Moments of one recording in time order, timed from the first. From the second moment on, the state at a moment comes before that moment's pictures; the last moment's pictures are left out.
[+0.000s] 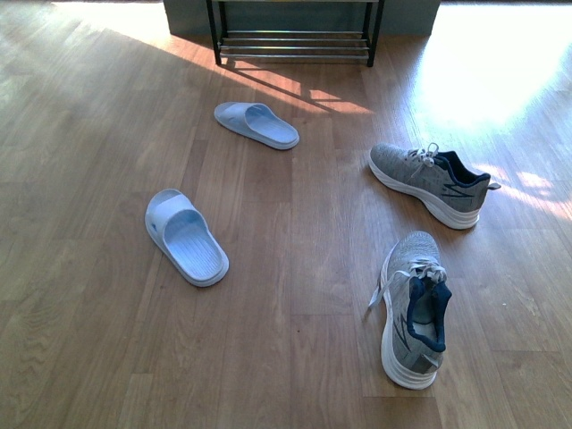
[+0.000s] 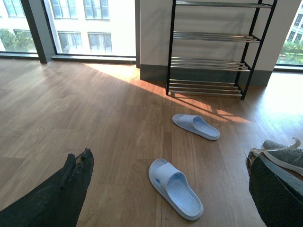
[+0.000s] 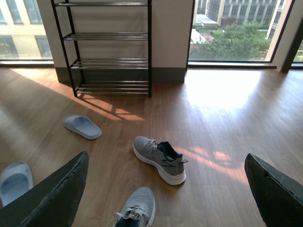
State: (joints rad) left arm 0.00 0.02 0.01 0.00 0.00 0.00; right arm 0.00 0.00 0.02 0.00 0.00 -0.01
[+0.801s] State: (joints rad) left arm 0.00 0.02 0.01 0.00 0.00 0.00; right arm 0.00 0.00 0.02 0.00 0.00 -0.01
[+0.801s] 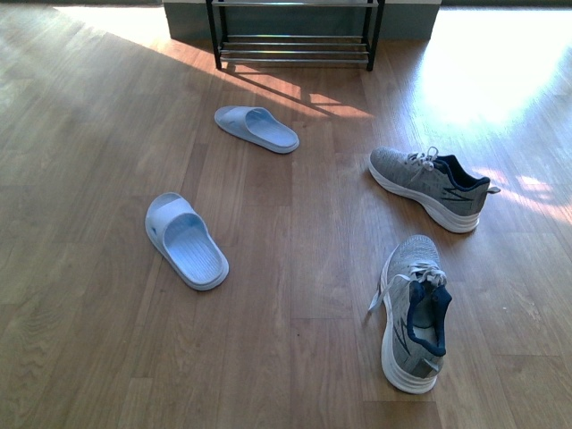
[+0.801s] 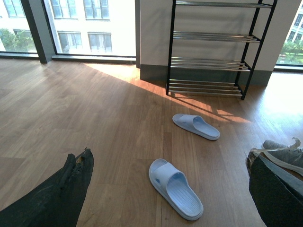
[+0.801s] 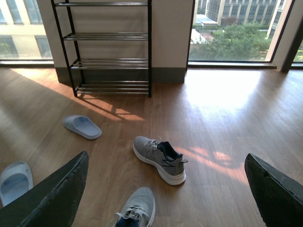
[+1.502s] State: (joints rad) left arm 0.00 0.02 0.01 0.00 0.00 0.00; right arm 0.00 0.00 0.02 0.00 0.00 -0.01
